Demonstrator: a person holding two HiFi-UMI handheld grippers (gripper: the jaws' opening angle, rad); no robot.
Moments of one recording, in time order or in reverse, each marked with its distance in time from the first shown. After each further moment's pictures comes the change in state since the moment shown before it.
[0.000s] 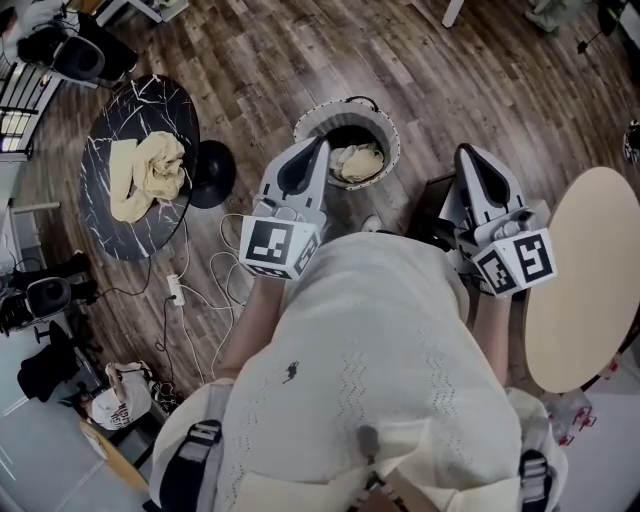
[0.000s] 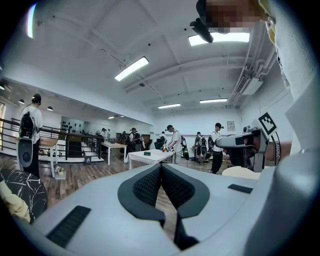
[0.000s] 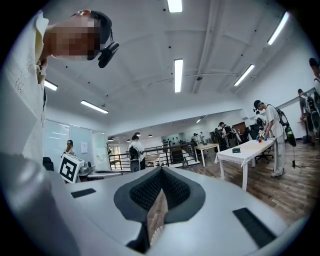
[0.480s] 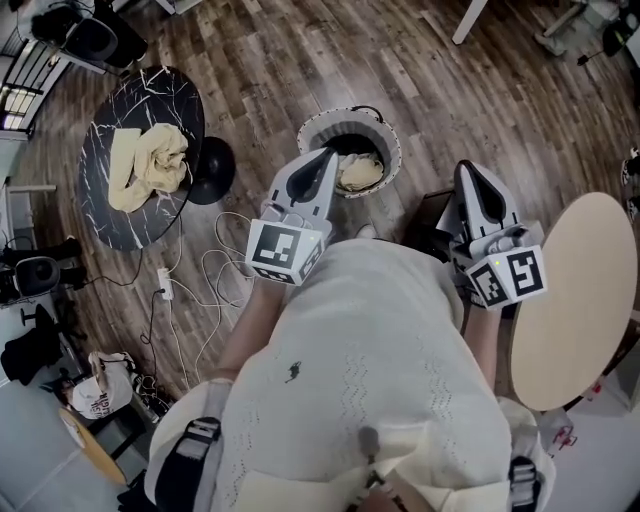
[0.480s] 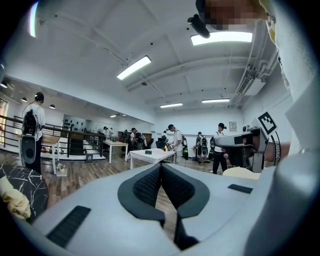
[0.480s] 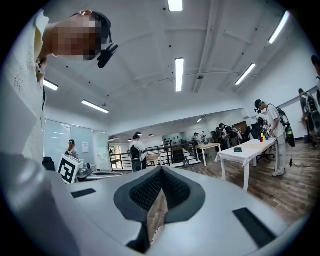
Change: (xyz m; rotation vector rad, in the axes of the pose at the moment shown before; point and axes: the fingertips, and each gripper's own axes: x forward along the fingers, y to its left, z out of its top) left arm -0.003 0.003 -0.004 -0.020 0.014 0.017; right arm 0.010 0.005 0.001 0.002 0.009 0.011
